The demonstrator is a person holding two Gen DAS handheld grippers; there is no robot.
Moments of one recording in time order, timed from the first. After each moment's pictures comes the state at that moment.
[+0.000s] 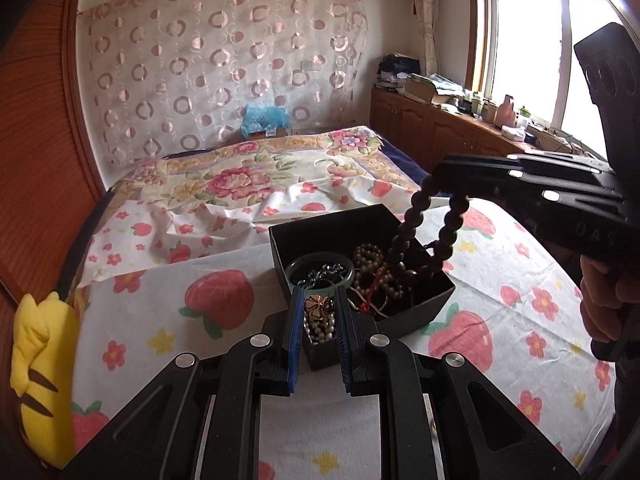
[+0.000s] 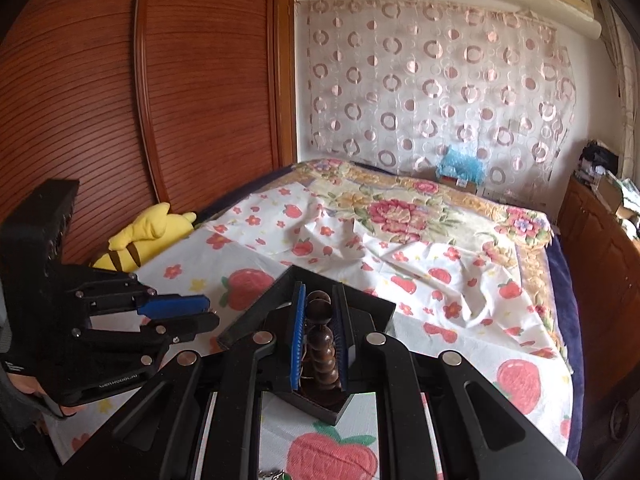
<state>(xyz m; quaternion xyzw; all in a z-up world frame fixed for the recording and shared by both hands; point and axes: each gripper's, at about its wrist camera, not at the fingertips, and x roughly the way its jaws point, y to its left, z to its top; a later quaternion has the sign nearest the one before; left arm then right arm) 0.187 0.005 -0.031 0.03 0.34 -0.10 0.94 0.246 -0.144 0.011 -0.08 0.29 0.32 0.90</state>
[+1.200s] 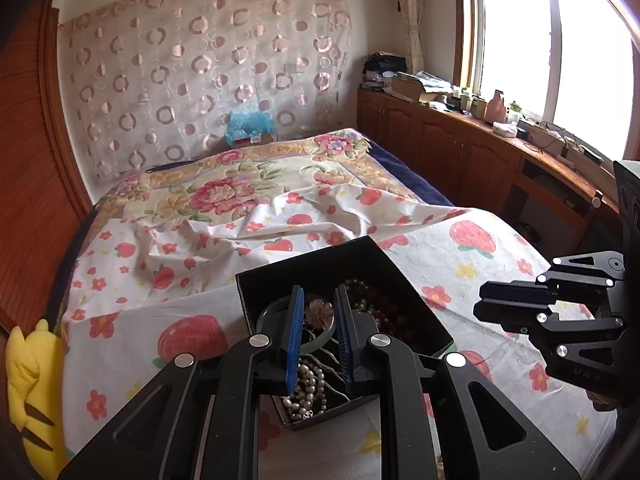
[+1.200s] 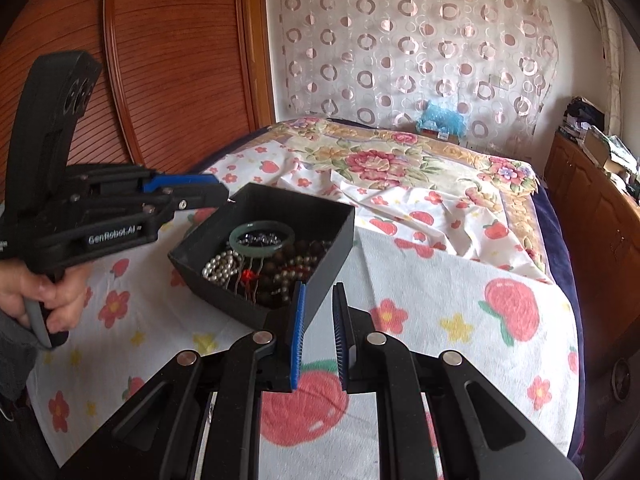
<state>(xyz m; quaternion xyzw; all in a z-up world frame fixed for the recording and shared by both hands) 0.228 -0.021 -0.025 0.05 0.33 -0.13 0.93 0.229 -0.189 -0.048 -0.08 0.35 0.28 0.89</state>
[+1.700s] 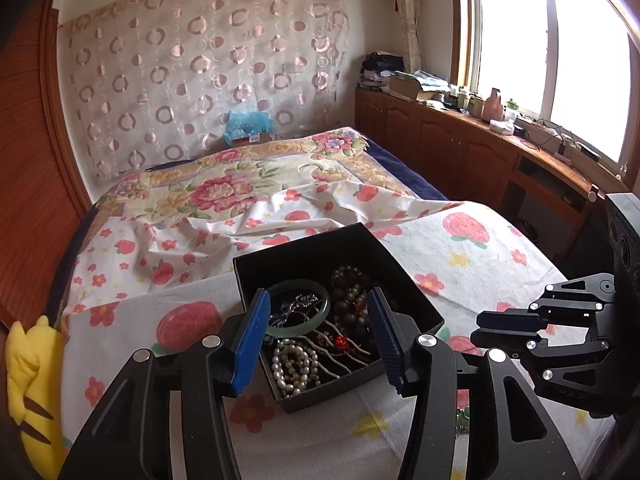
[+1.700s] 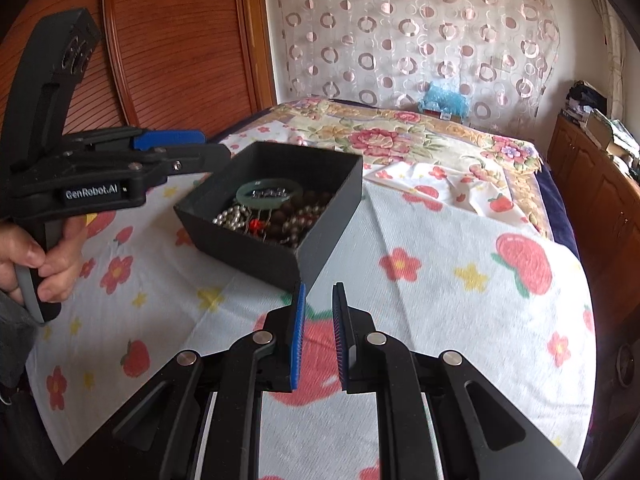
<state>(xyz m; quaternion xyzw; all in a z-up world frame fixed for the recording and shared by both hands) 0.214 -0.021 -0.029 0.05 0.33 -0.13 0.93 0.209 -0.193 -0.076 -0.07 0.38 0.28 0.88</state>
